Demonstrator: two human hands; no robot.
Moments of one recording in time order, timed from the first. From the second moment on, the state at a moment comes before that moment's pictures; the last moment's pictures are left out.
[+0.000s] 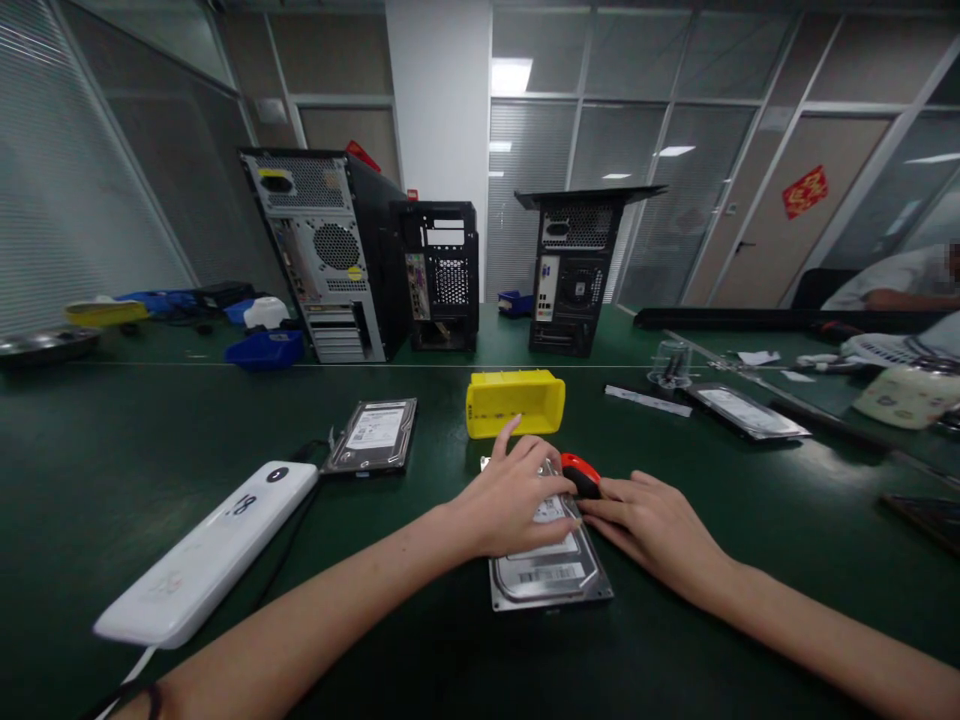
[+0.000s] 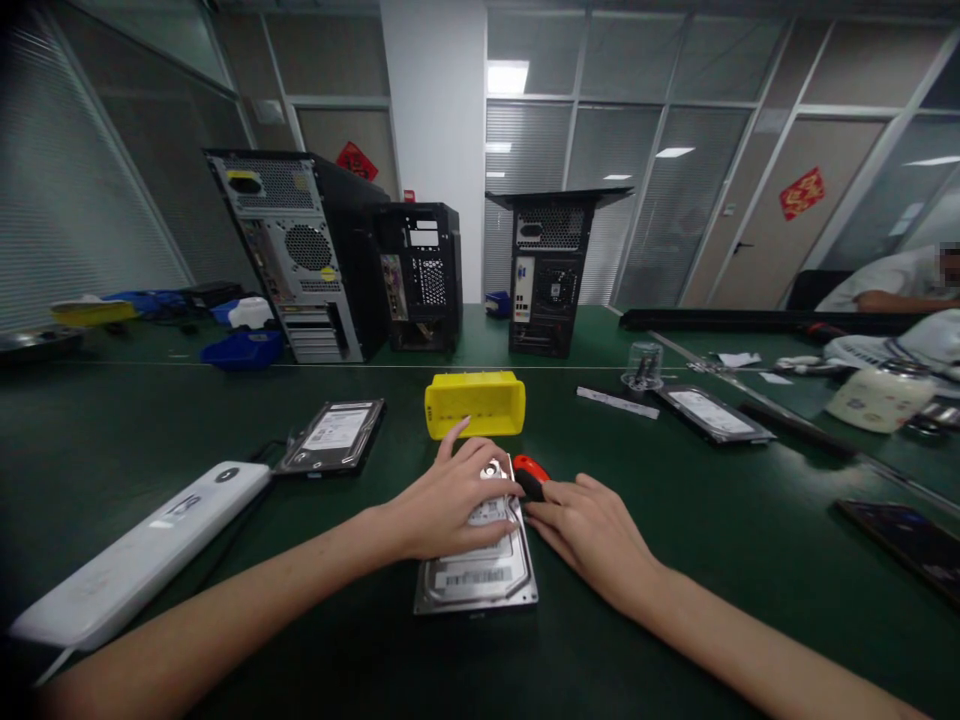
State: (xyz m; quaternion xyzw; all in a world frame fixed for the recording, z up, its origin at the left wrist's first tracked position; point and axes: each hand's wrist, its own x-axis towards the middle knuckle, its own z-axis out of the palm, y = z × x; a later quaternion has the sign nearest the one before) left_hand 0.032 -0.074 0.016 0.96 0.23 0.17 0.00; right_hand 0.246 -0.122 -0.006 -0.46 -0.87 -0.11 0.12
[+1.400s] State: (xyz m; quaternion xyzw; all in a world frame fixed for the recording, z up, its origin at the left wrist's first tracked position) left_hand 0.027 -0.078 0.010 0.95 0.24 0.20 -0.07; right_hand 0.230 -0.116 0.020 -0.54 -0.83 0.00 0.13
